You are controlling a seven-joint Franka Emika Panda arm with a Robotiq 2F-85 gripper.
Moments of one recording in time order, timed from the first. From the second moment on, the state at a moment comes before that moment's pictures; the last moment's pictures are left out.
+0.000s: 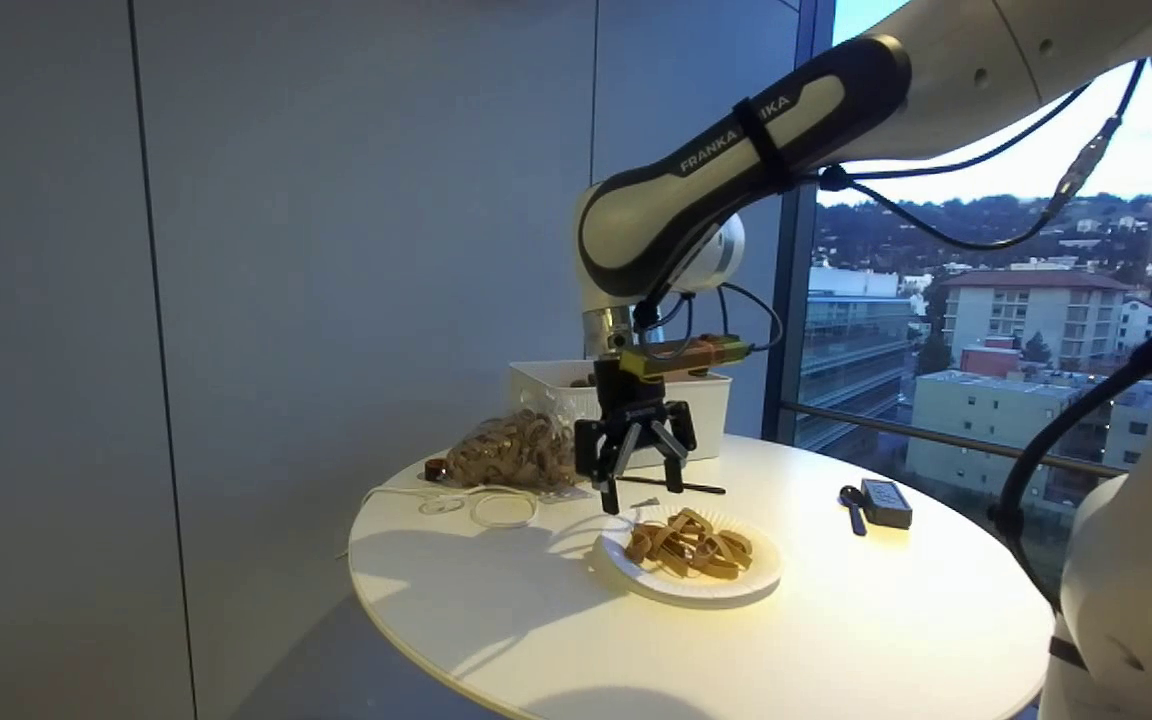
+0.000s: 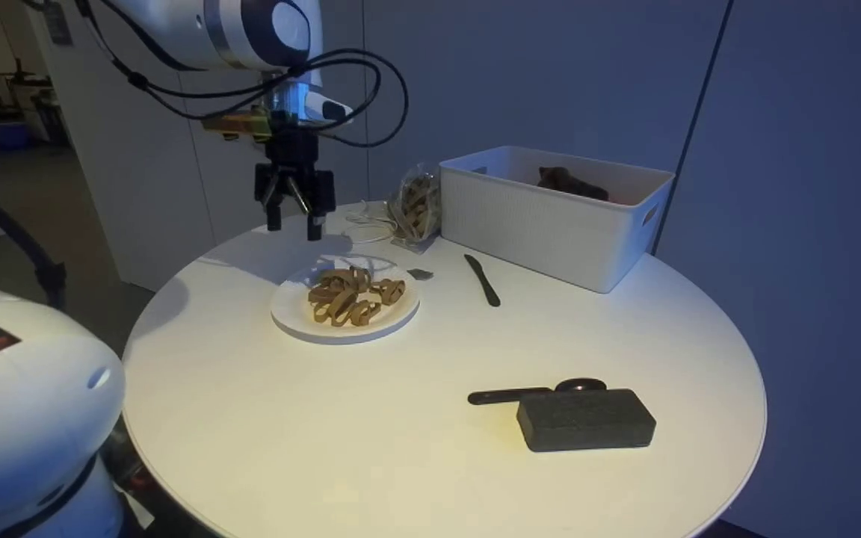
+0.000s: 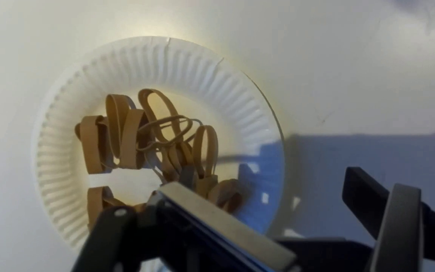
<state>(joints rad) 0.04 -0.32 0.08 -2.39 -0.02 1.89 0.30</state>
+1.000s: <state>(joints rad) -0.09 -0.32 0.03 -2.63 -0.05 2.29 0.30</state>
